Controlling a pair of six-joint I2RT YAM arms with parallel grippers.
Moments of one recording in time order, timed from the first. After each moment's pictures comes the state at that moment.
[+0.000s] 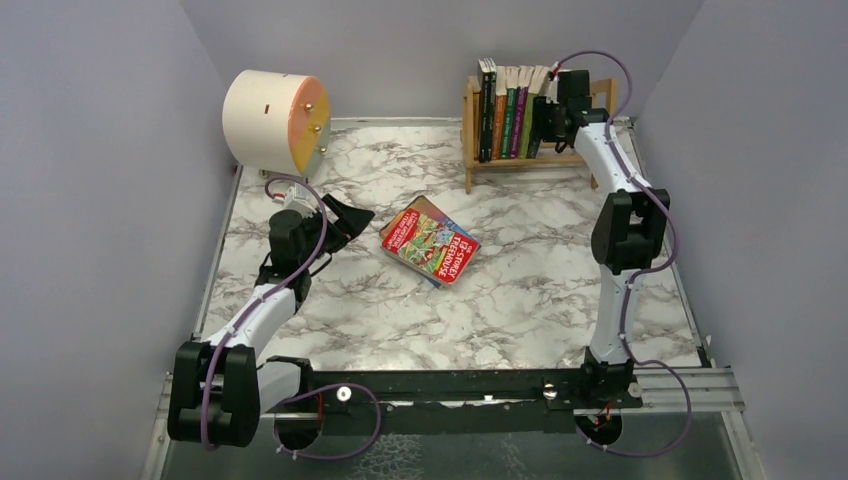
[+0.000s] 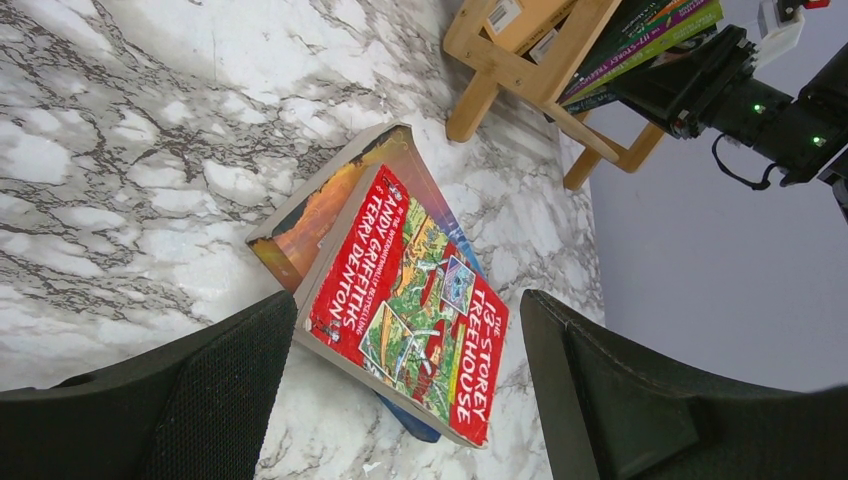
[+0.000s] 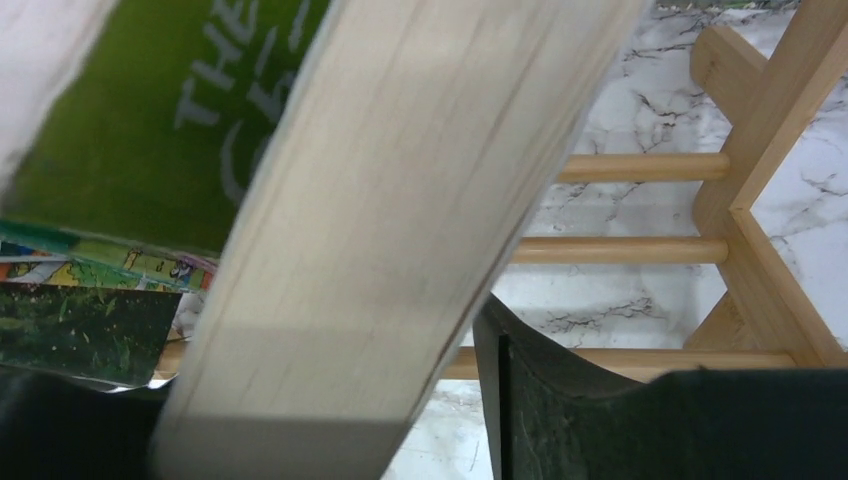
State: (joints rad) left arm -0.10 1.13 0.46 0.39 0.37 -0.87; right arm 0.10 2.20 2.06 -0.56 0.00 0.06
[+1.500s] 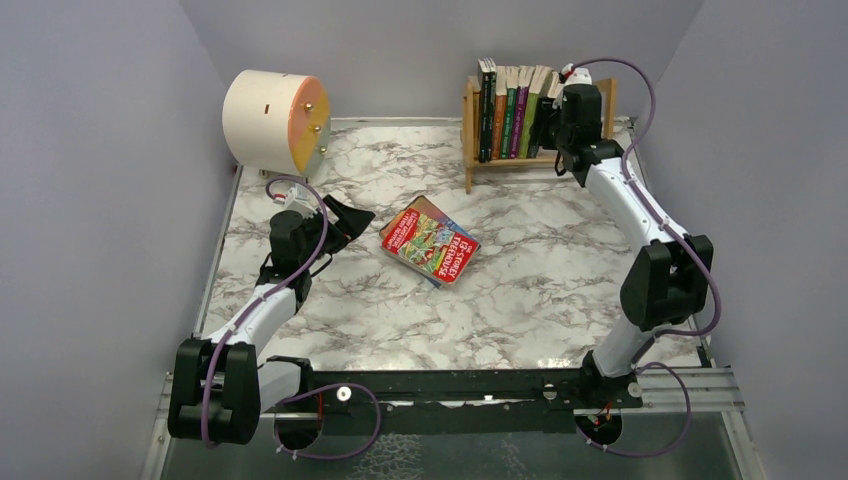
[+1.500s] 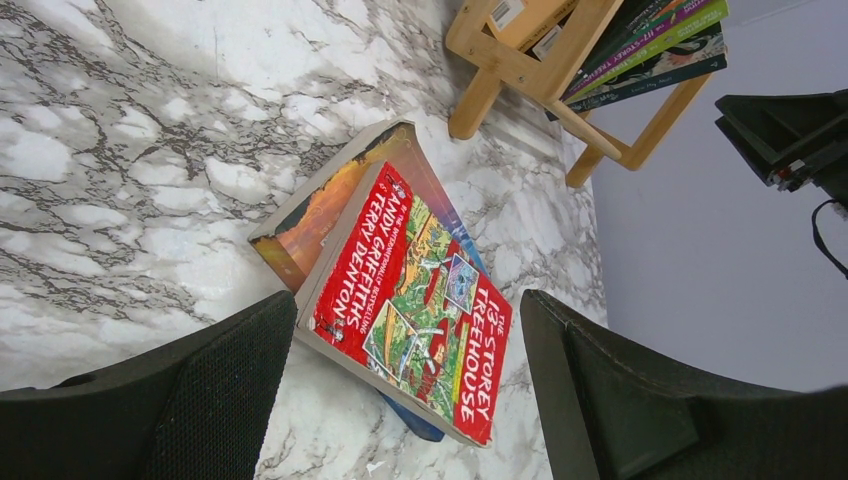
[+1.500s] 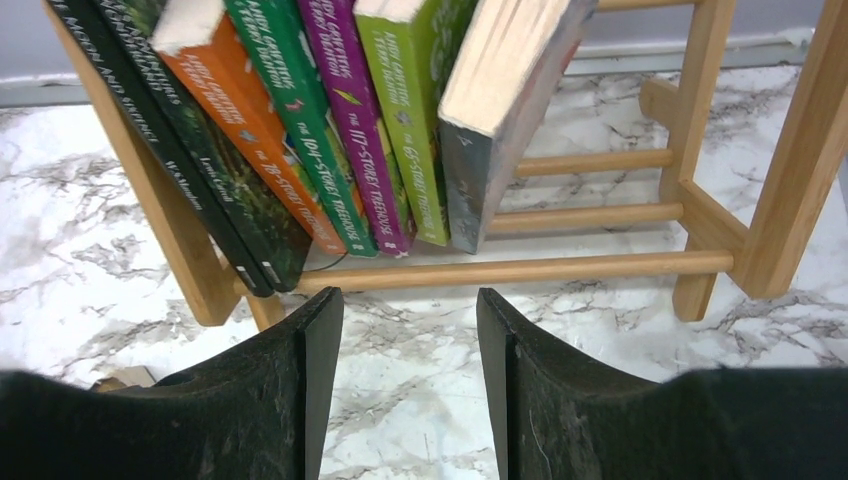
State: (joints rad) left arm -0.10 1.14 0.45 0.41 0.38 -0.87; right arm 0.20 1.71 1.54 -0.25 0.14 0.14
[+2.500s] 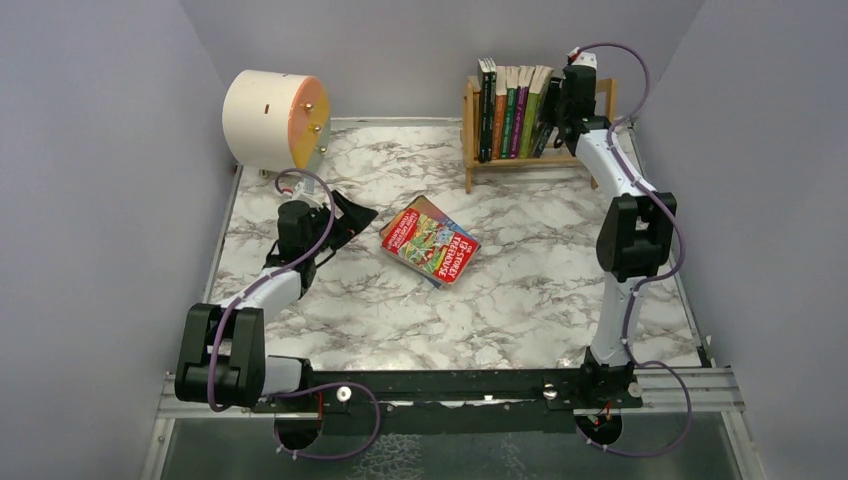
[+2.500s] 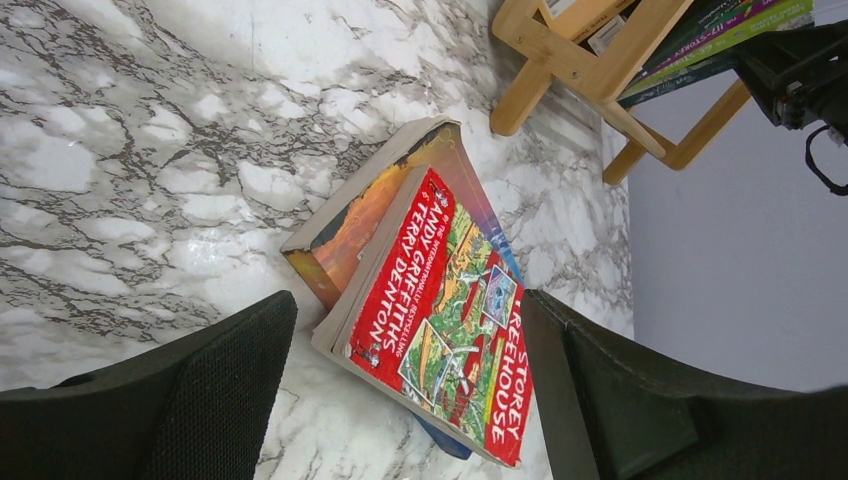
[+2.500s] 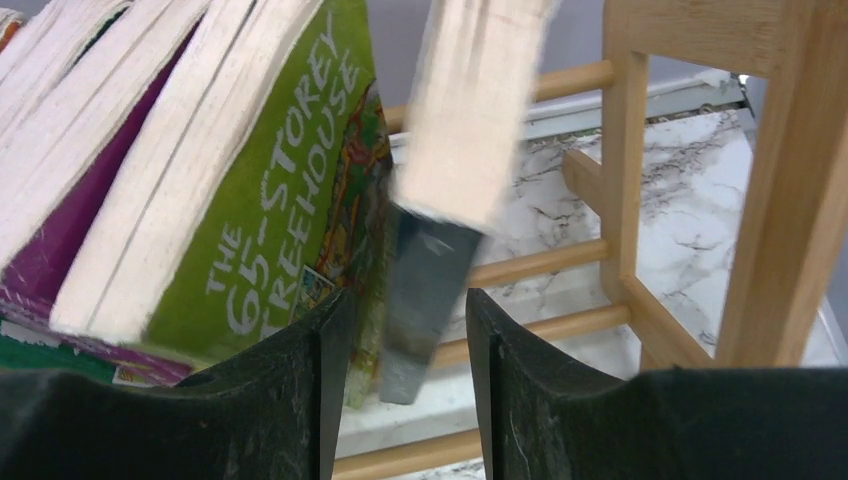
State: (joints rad) left arm -0.10 1.30 0.52 0.41 0.38 -0.84; right arm 0.11 2.09 1.89 -0.21 0.24 0.15
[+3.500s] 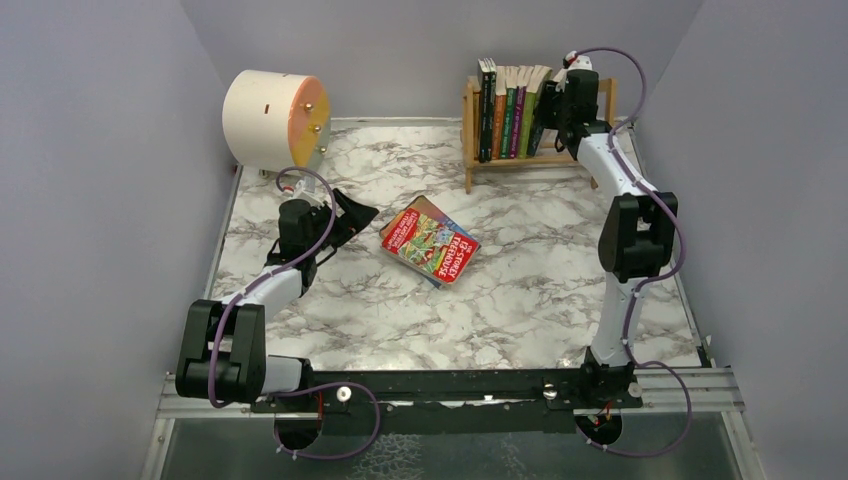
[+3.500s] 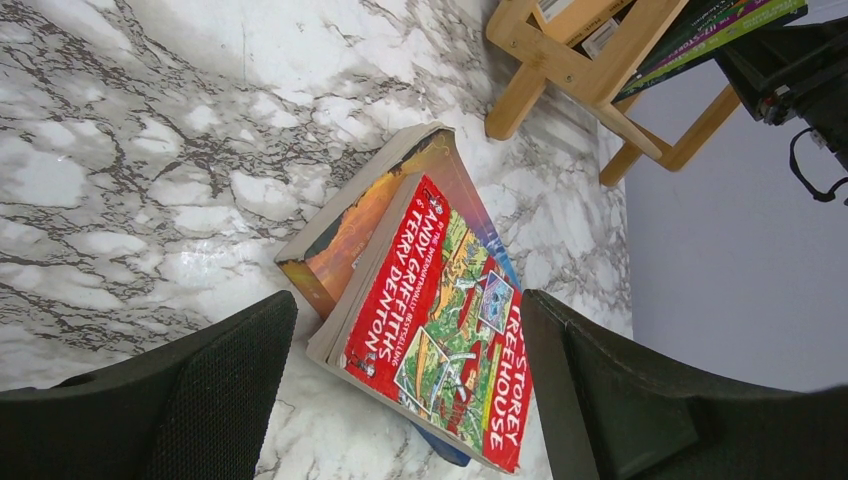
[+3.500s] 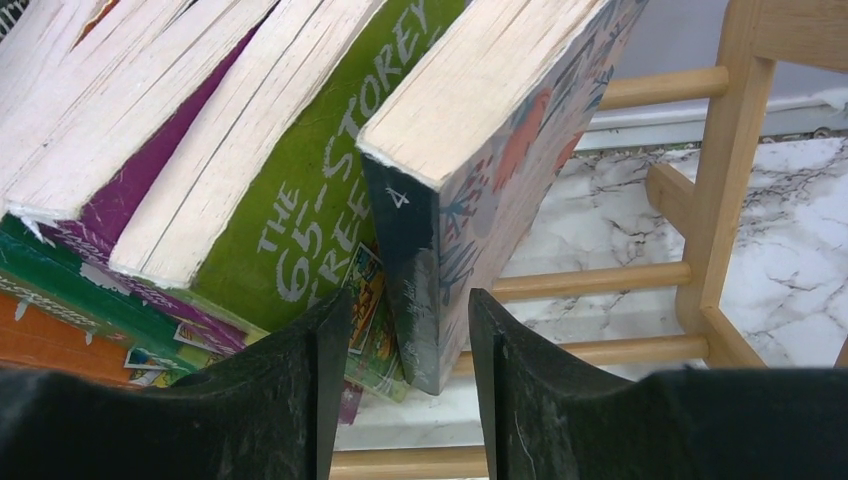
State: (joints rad) left arm -0.11 1.32 0.53 0.44 0.38 -0.84; right arm 0.10 2.09 1.84 -0.14 0.04 0.15
